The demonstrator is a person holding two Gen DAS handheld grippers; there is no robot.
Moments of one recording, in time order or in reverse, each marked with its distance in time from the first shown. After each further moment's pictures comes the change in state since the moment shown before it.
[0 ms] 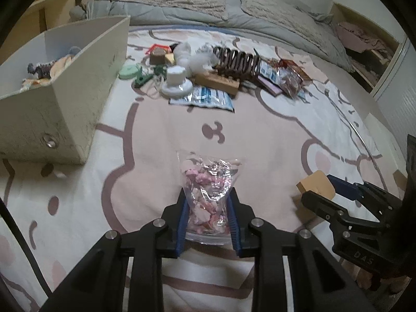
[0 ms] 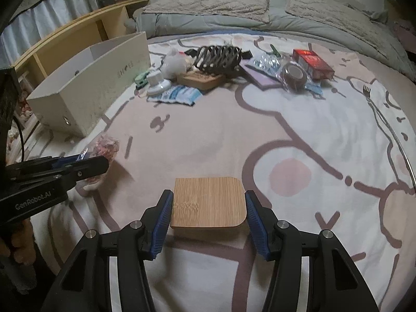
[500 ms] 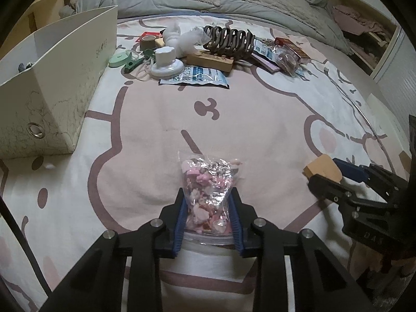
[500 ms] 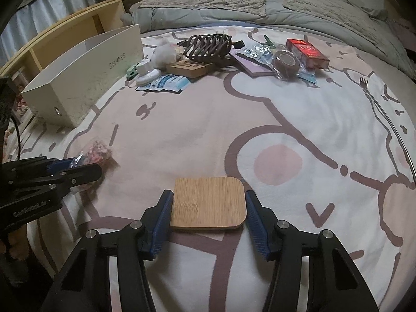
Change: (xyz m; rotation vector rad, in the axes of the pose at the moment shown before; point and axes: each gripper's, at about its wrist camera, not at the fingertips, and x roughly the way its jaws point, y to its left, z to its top) left arm 0.017 -0.010 -0.017 0.055 0.067 0.015; right arm 0.010 -0.014 -0.014 -0.006 0.030 -0.013
